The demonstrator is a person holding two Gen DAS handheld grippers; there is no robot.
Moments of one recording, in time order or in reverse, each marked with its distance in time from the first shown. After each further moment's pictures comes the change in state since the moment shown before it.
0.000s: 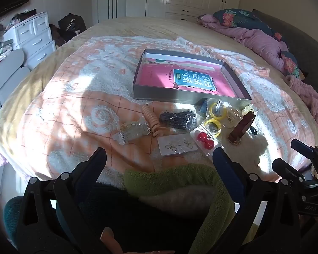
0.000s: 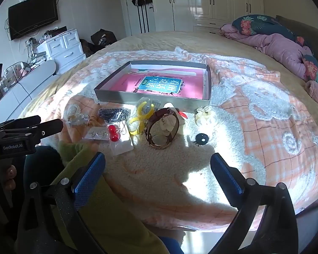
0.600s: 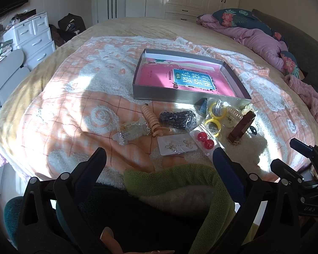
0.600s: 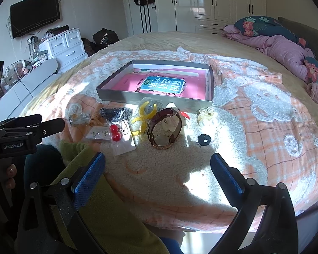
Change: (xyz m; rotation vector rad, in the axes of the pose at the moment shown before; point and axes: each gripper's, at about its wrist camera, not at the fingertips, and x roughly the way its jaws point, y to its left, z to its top) left arm -0.001 0.001 0.000 0.001 0.002 0.001; right arm 0.000 0.005 0.001 -0.016 0.001 0.010
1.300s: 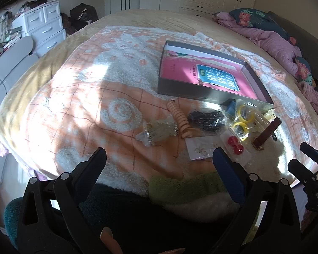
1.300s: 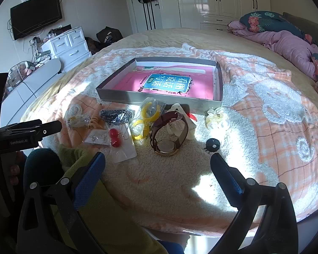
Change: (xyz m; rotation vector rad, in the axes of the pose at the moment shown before) left arm 0.031 0.041 0.004 -0.067 0.096 0.083; right arm 0.029 -0.009 0.008 0.010 0.018 0.044
